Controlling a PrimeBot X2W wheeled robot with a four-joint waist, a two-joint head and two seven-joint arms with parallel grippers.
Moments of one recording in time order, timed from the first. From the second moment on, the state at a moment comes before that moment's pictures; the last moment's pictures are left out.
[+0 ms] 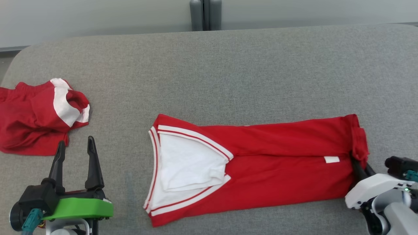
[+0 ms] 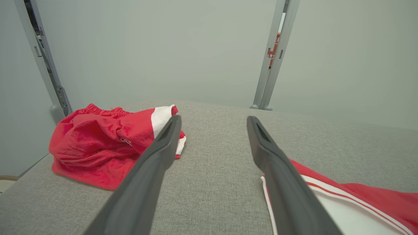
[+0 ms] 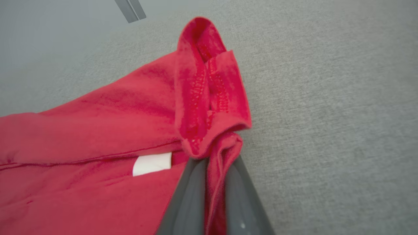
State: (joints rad) left arm -0.05 0.05 0.09 0.11 -0.22 -0.12 -0.26; right arm -0.24 -0.31 0.19 0.66 0.61 0.13 -0.26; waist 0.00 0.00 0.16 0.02
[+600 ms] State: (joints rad) left arm -0.02 0.05 0.09 0.11 -0.24 -0.11 -0.26; right arm -0.28 -0.39 0.14 0.59 0.58 0.13 -0.26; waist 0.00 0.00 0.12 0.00
